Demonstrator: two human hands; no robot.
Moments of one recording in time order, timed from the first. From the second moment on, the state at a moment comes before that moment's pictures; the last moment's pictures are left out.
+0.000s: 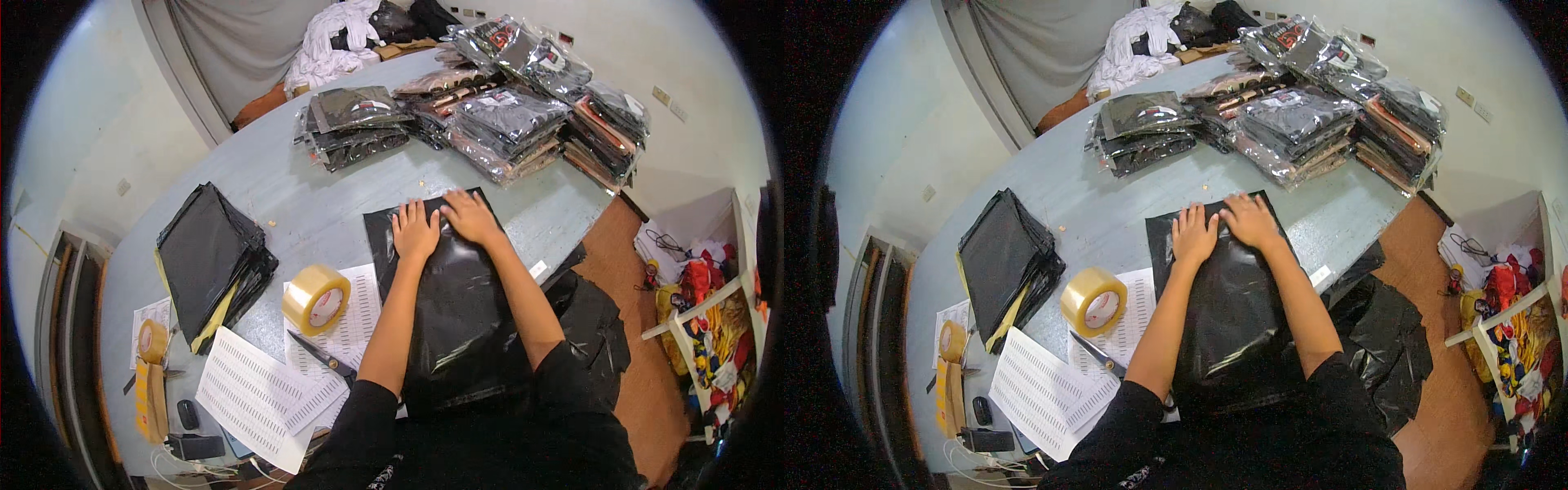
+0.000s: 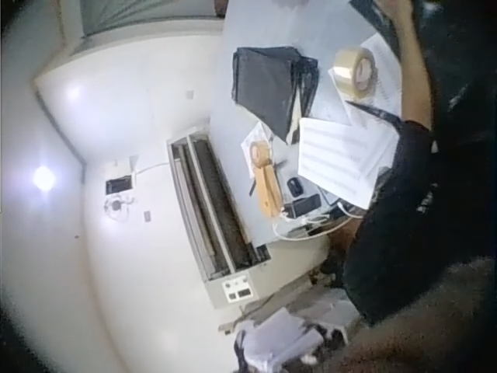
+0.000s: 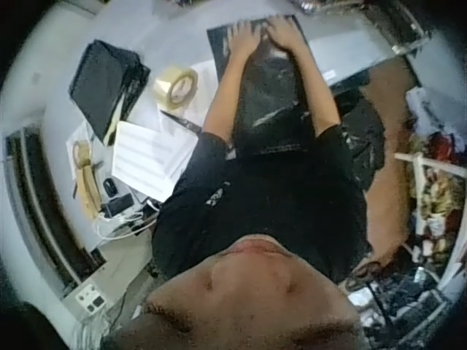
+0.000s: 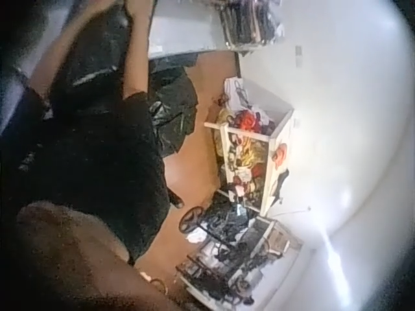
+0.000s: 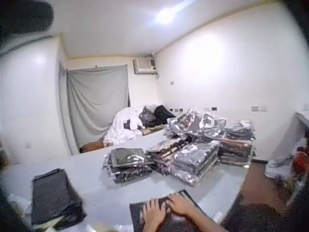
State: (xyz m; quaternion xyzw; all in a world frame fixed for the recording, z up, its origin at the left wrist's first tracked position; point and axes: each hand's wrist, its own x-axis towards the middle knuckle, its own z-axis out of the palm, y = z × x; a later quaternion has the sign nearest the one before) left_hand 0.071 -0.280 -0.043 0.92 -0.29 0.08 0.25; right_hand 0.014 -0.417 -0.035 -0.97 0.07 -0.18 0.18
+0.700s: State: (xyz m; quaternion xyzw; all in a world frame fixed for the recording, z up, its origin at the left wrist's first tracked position) left_hand 0.028 -0.263 -0.051 0.91 -0.29 0.16 0.24; right_hand -0.030 -0.418 -0.034 -0.97 -0.01 -0.18 0.14
